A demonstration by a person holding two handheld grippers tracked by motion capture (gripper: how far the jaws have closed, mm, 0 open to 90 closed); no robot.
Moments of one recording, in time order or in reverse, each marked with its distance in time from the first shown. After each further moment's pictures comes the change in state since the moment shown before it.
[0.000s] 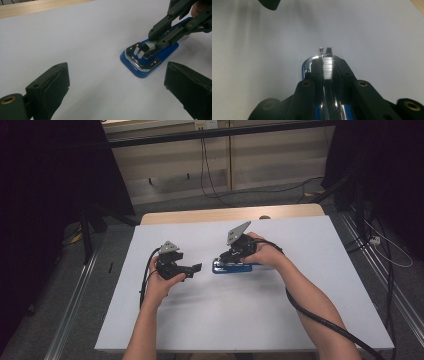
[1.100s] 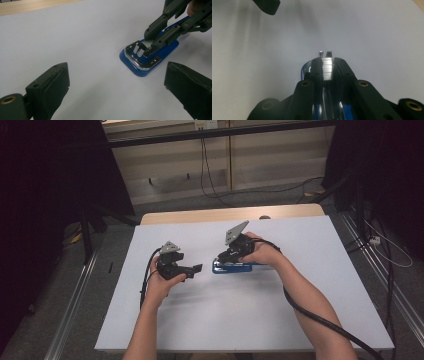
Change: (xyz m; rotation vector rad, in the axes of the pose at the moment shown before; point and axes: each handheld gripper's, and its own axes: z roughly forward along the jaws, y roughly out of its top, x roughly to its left) left arm 0.000 -0.001 0.002 0.014 -0.002 0.004; right arm -0.003 0.002 0.007 -0.006 0.018 -0.011
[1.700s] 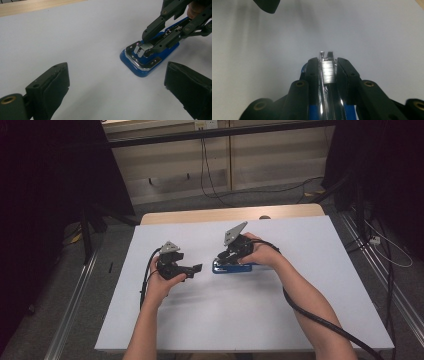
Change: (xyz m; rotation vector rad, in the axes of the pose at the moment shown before) left arm 0.000 0.000 0.000 0.002 0.001 0.005; right arm 0.002 0.001 0.003 0.007 -0.009 0.004
